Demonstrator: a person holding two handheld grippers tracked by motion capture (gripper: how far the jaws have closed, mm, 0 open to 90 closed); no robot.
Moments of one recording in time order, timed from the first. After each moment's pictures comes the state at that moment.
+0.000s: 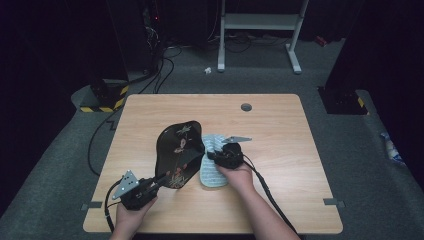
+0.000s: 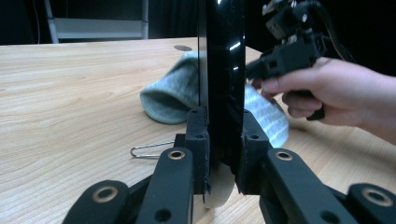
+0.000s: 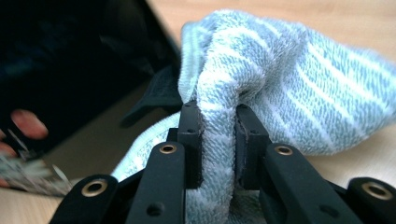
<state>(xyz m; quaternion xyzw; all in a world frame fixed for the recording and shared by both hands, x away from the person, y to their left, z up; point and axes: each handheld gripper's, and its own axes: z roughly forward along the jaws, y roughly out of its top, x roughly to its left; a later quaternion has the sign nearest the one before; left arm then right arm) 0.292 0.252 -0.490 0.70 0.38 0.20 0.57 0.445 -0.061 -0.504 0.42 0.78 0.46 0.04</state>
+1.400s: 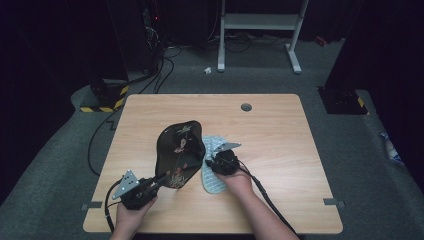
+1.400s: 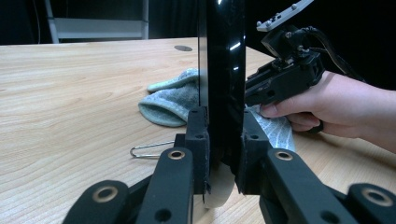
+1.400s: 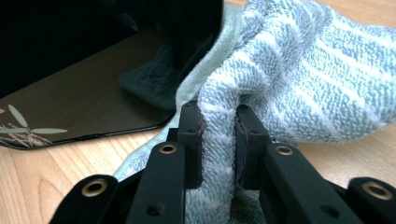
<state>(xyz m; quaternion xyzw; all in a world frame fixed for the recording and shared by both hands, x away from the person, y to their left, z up) 0.293 0.251 -0.490 0.70 0.38 0.20 0.57 0.435 -0.048 -0.518 0.36 0.84 0.40 0.08</state>
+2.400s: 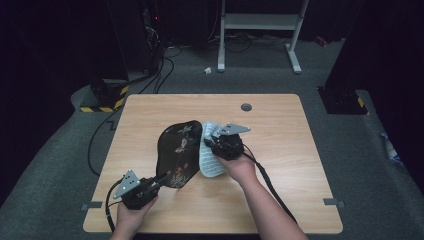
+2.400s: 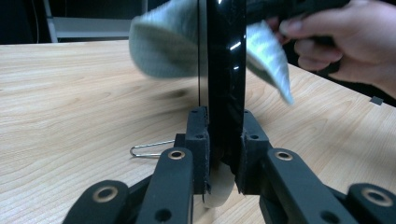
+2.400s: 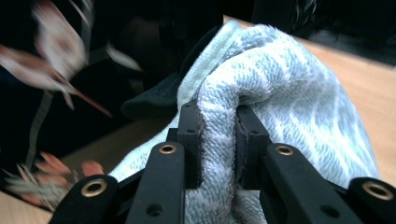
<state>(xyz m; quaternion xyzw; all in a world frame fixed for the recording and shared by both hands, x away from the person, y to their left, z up) 0.294 0.250 -0.489 0.70 0.38 0.20 0.57 0.439 -0.054 -0.435 0.32 0.80 0.48 0.14</state>
